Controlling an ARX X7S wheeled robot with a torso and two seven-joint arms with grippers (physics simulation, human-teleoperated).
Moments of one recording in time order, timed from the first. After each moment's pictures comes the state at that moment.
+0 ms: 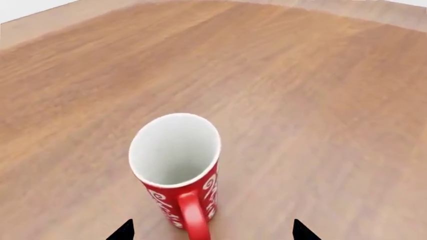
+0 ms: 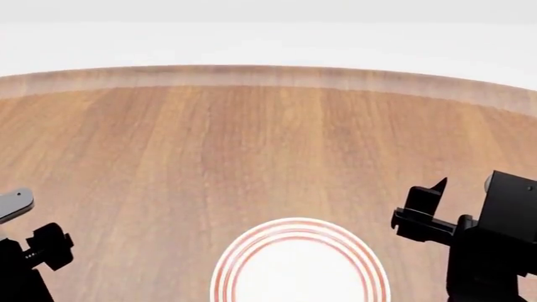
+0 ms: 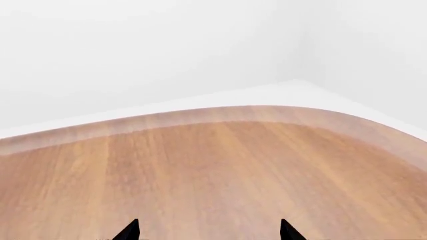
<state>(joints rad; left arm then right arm) -0.73 -0.11 -0.12 -0.70 -0.25 -0.43 -0.67 0.52 0.24 0.14 -0.13 0.28 0.80 0.28</state>
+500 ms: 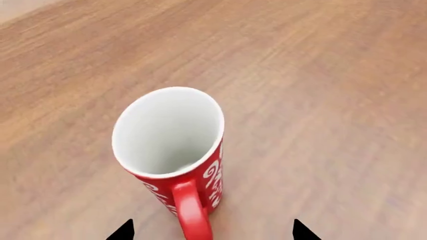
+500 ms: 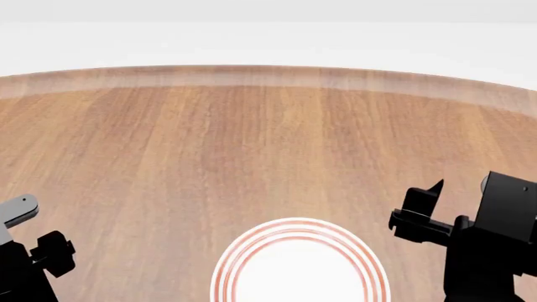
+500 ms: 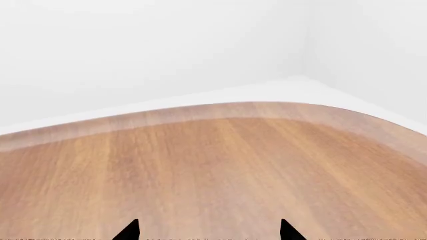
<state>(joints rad) -0.93 -0.13 -0.16 -1.25 -0.19 -0.19 -0.61 0.53 0.24 0.13 -0.10 0.29 0.78 0.28</state>
